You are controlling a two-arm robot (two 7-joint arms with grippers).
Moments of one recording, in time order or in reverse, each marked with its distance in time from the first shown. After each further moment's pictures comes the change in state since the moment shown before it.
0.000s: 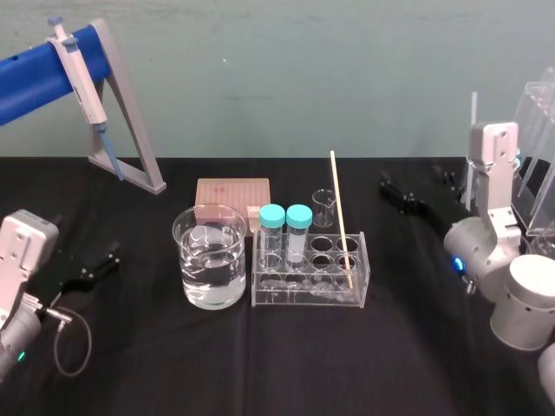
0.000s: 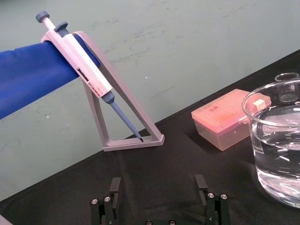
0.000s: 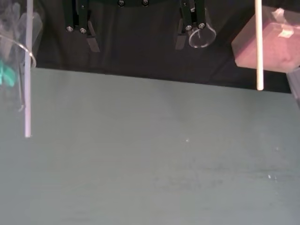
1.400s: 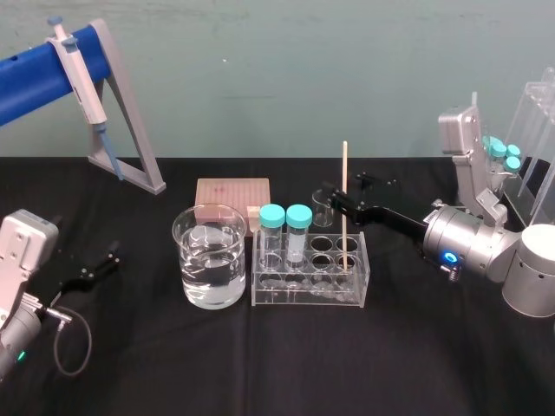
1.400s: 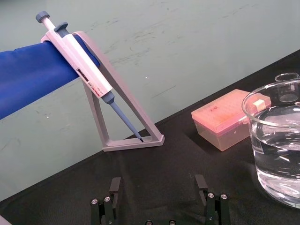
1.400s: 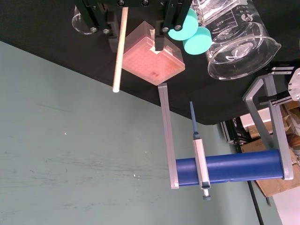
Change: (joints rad) left arm 0.000 0.000 0.000 0.000 0.000 0.000 0.000; right arm 0.134 0.108 -0.160 0.081 0.168 -0.030 0.533
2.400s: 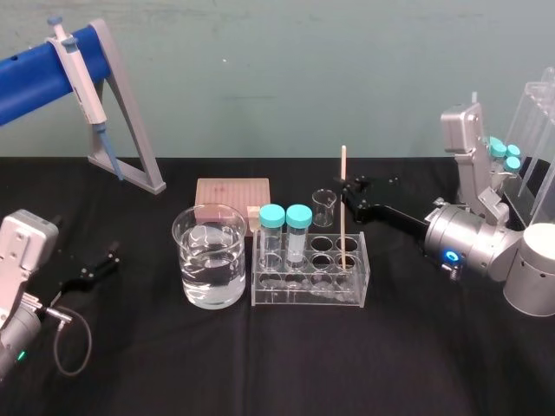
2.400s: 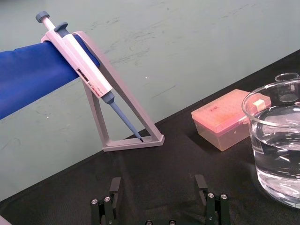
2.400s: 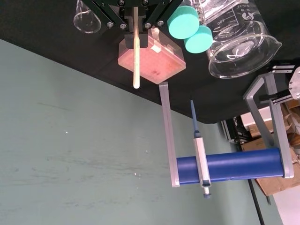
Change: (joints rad) left arm 0.000 0.000 0.000 0.000 0.000 0.000 0.000; right arm 0.000 0.002 0.003 -0.003 0.002 -0.002 -0.001
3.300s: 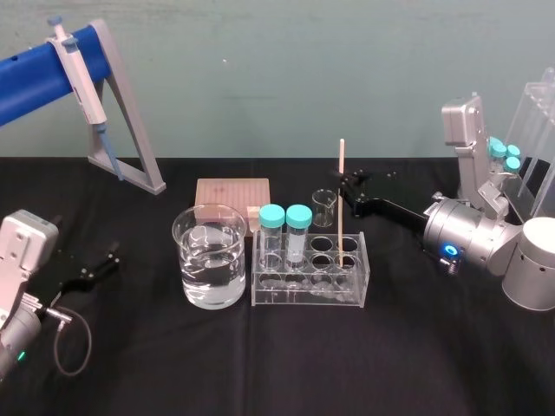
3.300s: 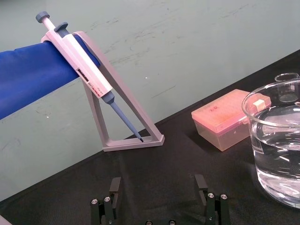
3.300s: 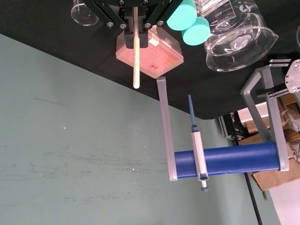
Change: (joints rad) left arm 0.000 0.000 0.000 0.000 0.000 0.000 0.000; right arm 0.015 0.000 -0.006 0.001 0.018 0.004 0.006
